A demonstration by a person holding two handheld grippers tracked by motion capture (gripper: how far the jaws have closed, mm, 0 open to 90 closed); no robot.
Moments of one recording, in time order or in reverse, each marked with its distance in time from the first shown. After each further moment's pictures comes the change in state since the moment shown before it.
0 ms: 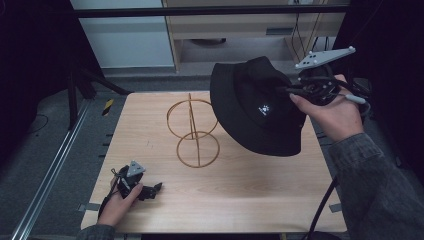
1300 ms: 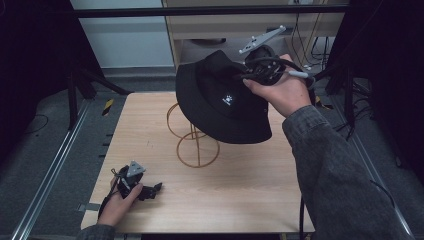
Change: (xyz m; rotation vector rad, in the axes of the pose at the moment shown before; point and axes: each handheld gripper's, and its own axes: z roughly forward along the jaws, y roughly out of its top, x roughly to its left) left arm 0.000 0.000 0.000 0.002 0.001 0.000; right arm 0.028 0.066 0.075 0.052 0.077 -0.105
